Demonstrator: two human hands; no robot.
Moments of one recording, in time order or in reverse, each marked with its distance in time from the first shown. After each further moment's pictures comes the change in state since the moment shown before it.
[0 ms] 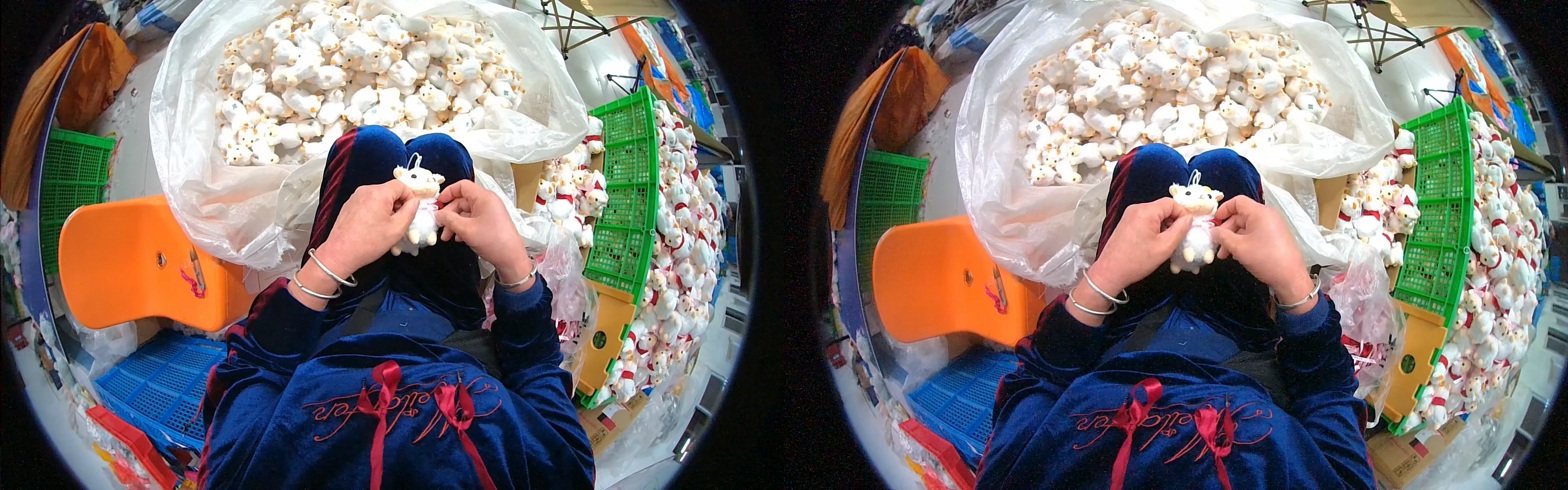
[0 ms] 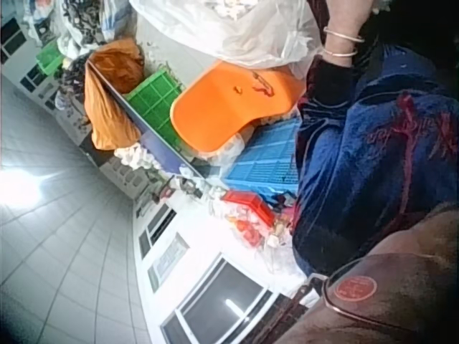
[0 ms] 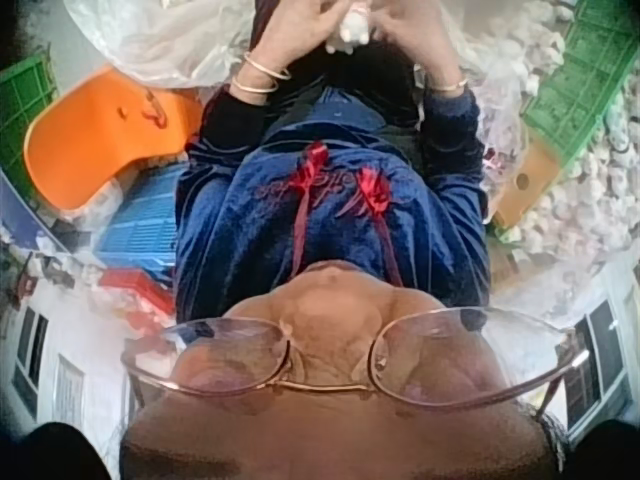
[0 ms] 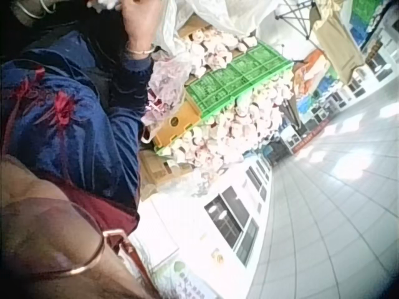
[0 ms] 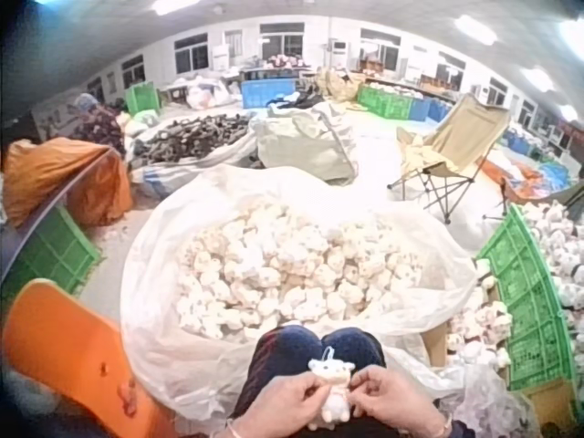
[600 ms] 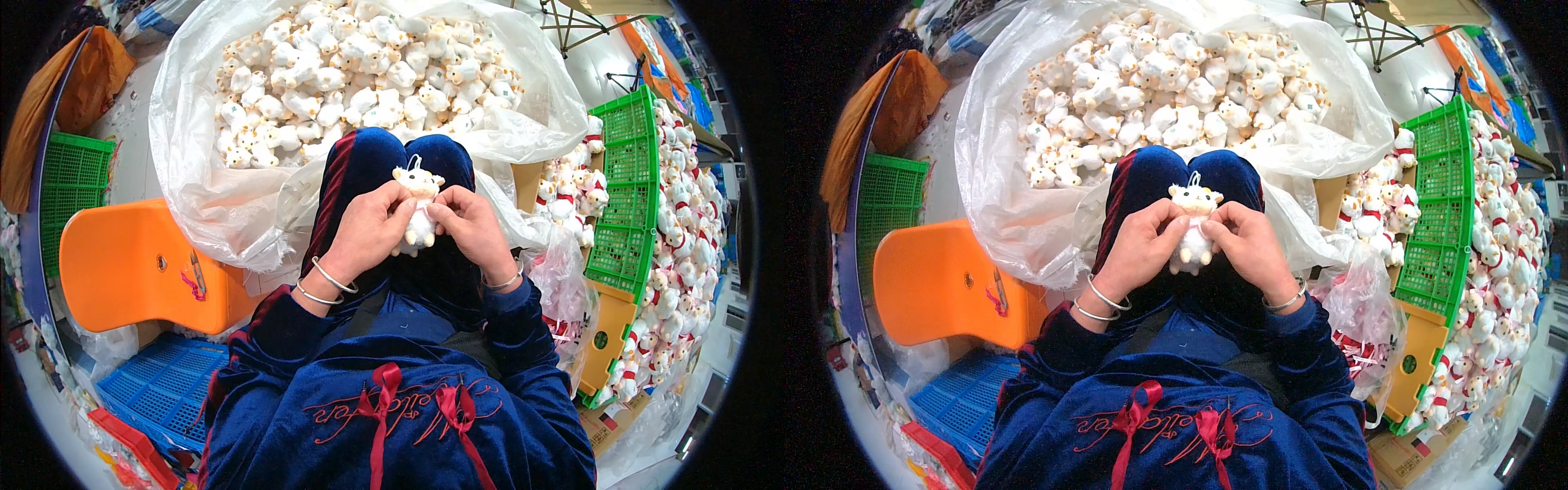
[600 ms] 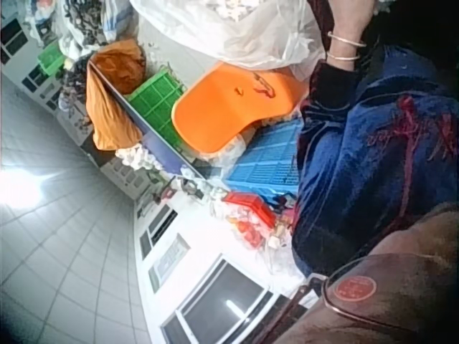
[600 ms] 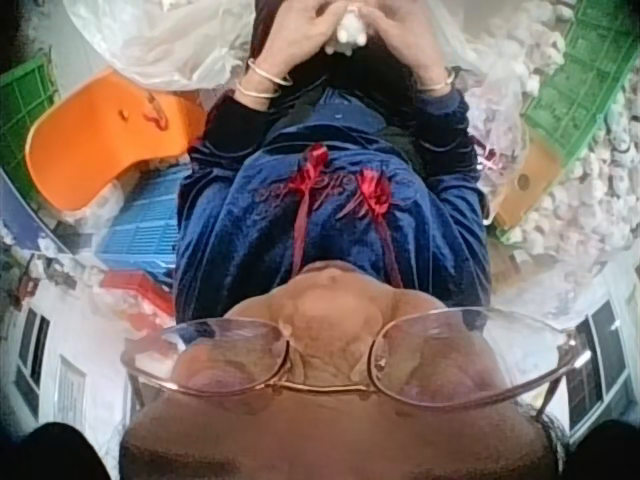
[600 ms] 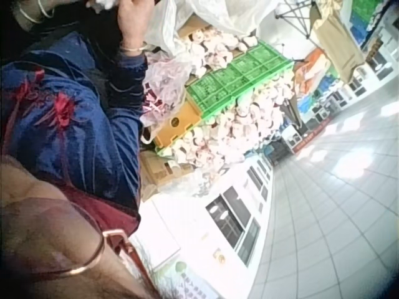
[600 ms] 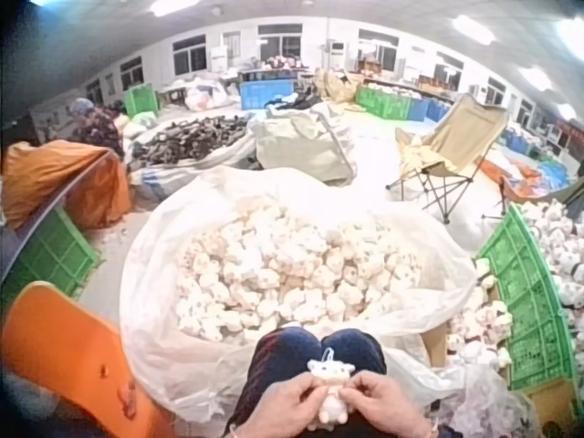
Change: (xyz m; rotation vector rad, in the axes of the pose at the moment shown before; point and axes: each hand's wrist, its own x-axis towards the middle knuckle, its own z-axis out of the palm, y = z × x) left_hand -0.007 -0.005 0.006 -0.183 0.047 -0.027; right_hand 0.011 0.029 0.015 0.166 0.036 -0.157
